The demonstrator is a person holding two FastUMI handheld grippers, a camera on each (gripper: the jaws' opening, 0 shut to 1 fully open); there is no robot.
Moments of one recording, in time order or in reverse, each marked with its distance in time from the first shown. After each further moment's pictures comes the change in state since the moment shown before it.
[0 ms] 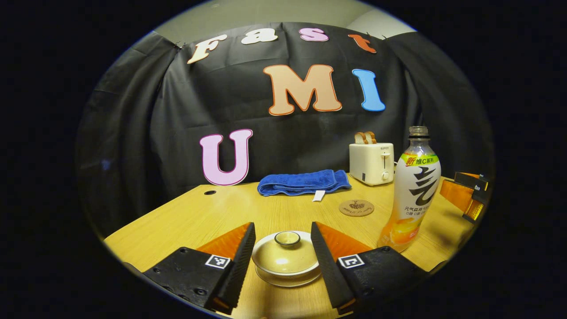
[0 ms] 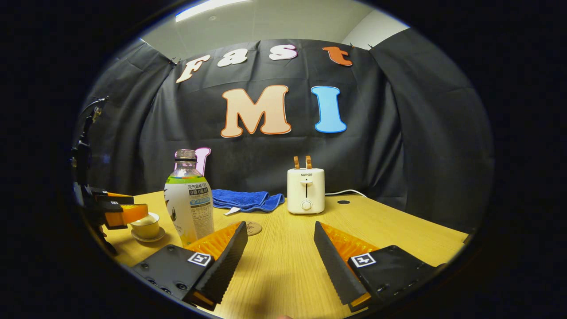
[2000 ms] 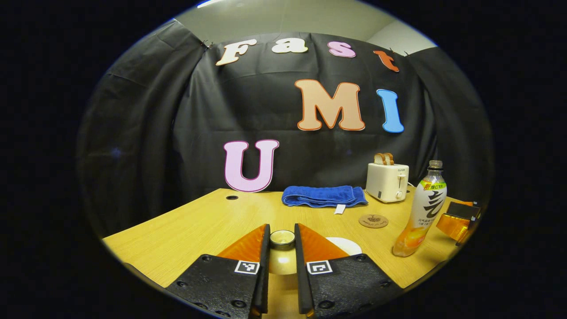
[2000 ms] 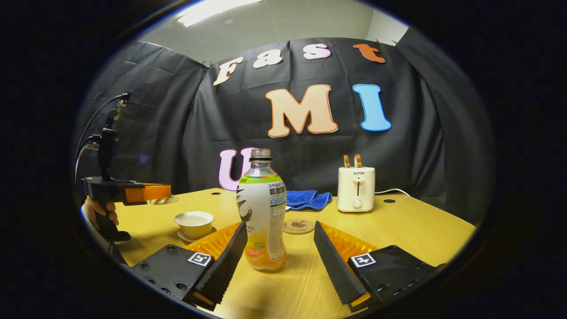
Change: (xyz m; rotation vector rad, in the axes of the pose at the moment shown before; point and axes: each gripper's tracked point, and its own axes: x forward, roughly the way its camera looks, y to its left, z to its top) left arm -0.036 0.077 0.022 -0.111 -0.091 0.090; right arm -0.023 0.094 -0.003 0.010 0.016 0.283
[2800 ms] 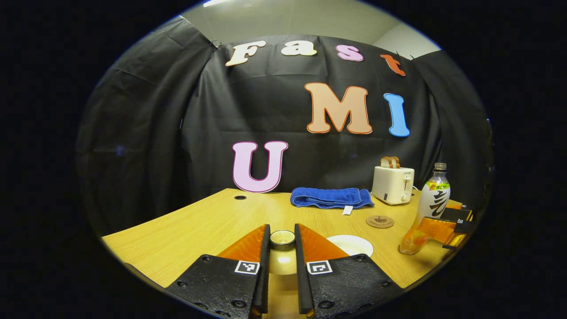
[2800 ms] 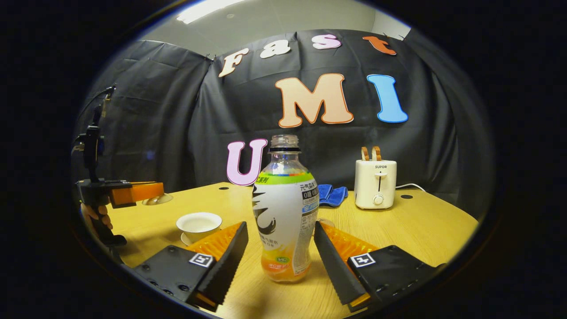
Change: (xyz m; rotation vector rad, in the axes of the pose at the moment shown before) left arm -0.007 0.021 0.002 -0.027 -0.022 0.023; right arm 0.042 0.029 -0.014 0.002 0.076 0.035
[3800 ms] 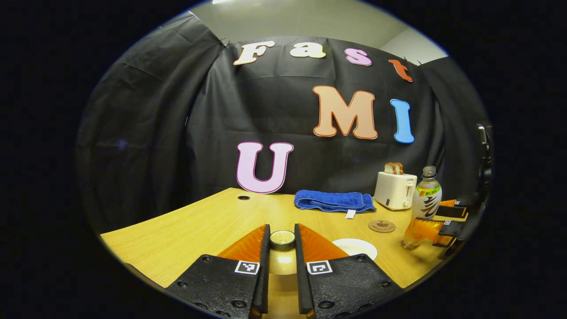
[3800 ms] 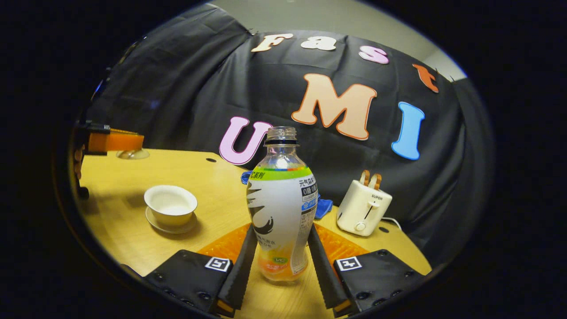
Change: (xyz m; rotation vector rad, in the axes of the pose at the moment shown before) left arm 0.000 0.017 0.006 -0.049 -0.004 0.014; right arm 0.033 -0.006 0.013 -0.430 0.033 -0.048
